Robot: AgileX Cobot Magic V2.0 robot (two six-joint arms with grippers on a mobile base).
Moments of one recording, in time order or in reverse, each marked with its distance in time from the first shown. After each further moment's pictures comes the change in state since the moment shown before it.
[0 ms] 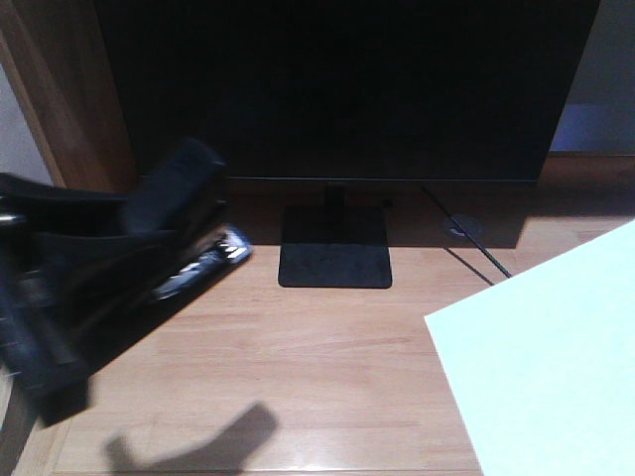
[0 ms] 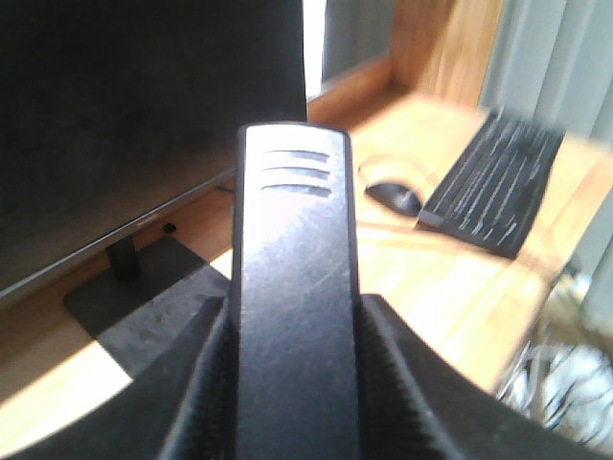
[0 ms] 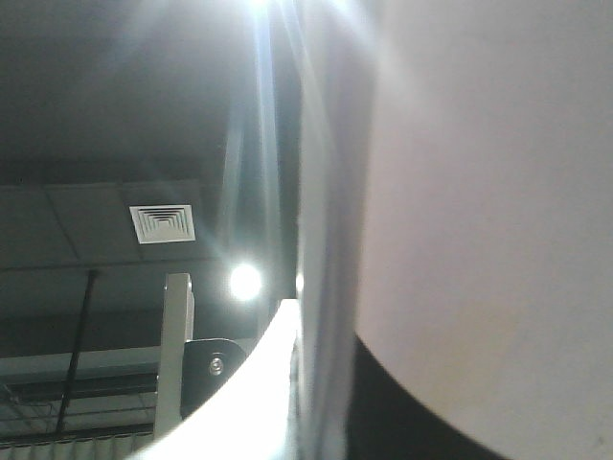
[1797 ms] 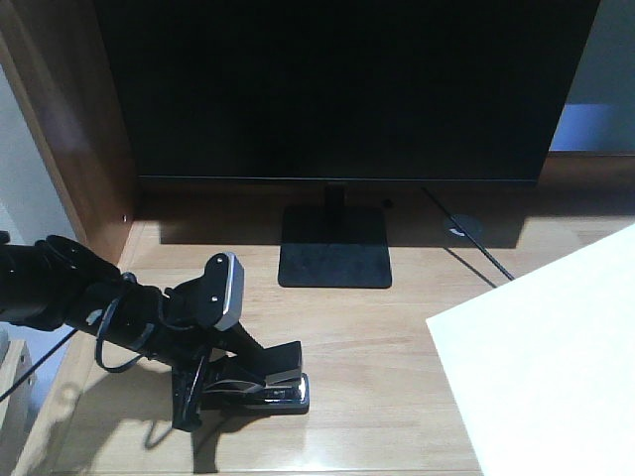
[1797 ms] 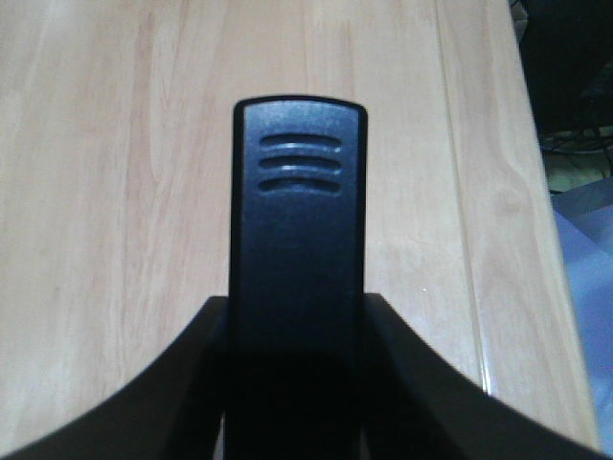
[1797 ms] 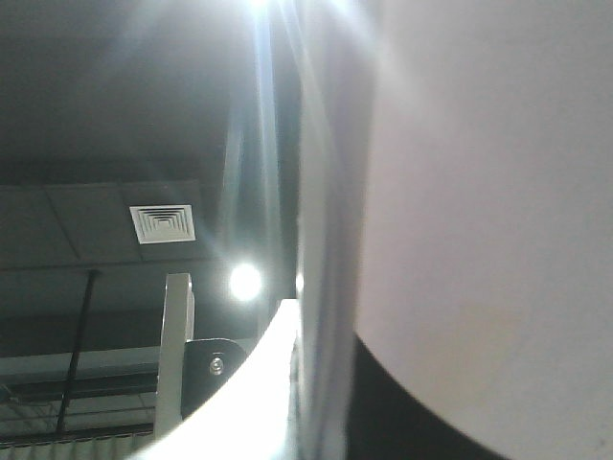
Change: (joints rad) left arm 0.387 0.976 -0.002 -0.792 0.311 1.706; right arm 0.000 0.000 0.000 0.000 0.000 0.000
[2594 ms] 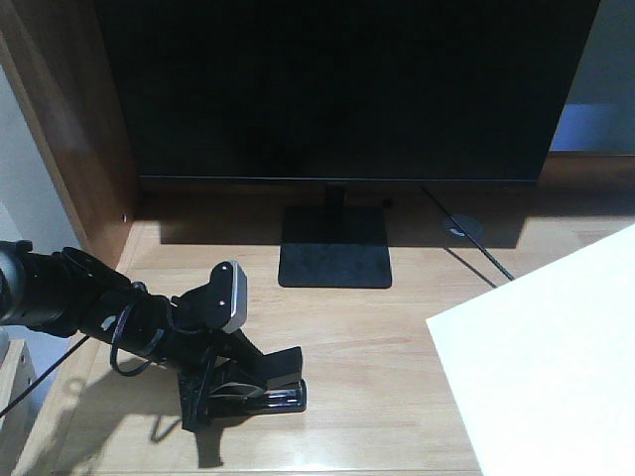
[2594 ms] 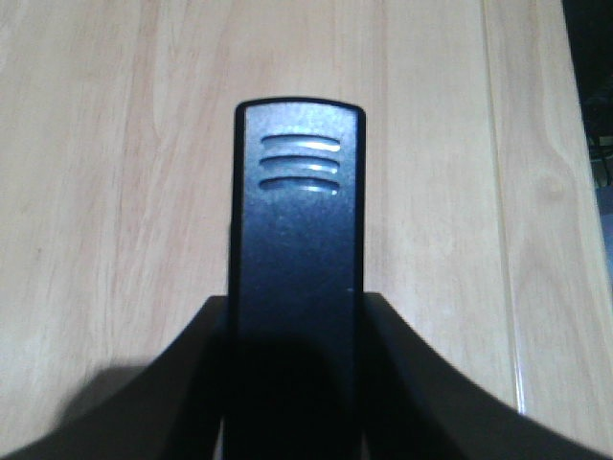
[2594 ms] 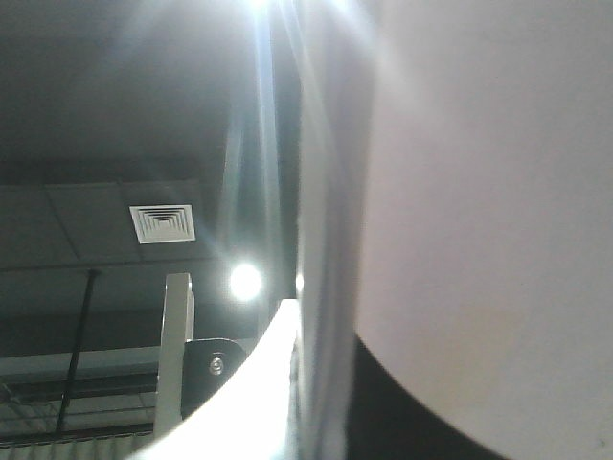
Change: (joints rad) left arm 0.000 0.071 -0.007 -0.033 -0.034 0.000; right arm 0.000 0.000 0.000 0.000 0.000 0.000
